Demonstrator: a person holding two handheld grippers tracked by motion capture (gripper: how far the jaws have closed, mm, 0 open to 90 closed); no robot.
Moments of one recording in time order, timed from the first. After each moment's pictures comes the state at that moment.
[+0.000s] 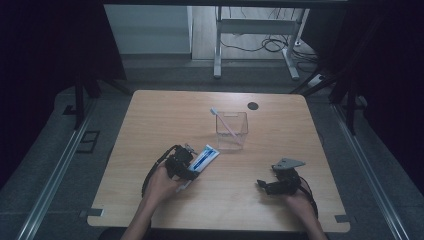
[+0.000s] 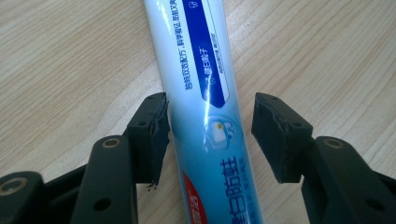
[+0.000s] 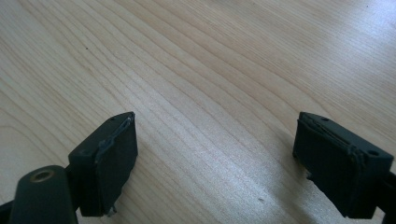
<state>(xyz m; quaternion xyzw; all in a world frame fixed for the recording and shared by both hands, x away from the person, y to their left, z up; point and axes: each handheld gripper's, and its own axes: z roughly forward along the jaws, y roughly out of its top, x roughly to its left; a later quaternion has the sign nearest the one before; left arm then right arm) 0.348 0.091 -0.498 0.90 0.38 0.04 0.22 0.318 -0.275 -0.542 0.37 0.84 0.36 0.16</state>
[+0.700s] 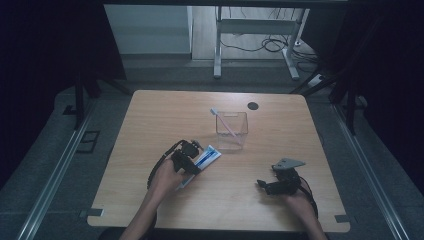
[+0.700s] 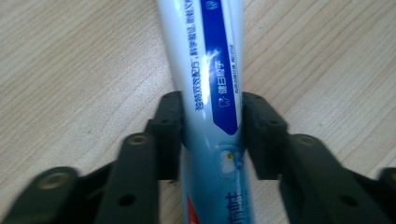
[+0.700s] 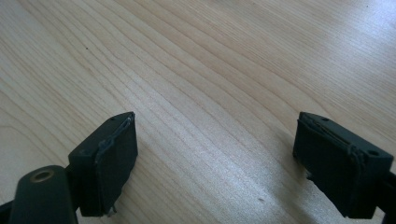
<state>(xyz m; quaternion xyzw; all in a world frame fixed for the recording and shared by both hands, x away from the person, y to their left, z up) 0.367 0.075 -0.493 0.91 0.38 0.02 0.17 0.318 -0.275 -0.542 0.37 0.84 0.36 0.16</state>
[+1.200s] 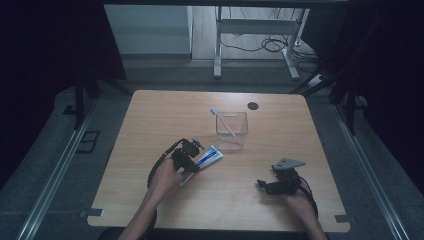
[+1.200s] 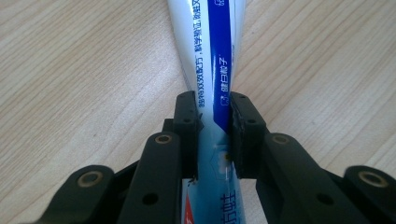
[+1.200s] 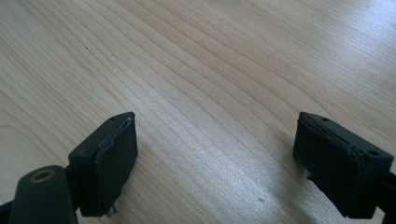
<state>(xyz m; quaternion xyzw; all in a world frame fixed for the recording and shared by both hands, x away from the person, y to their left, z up) 0.366 0.076 -0.488 0.91 0.37 0.02 0.18 0.318 -0.275 -0.542 0.37 0.84 0.36 0.16</state>
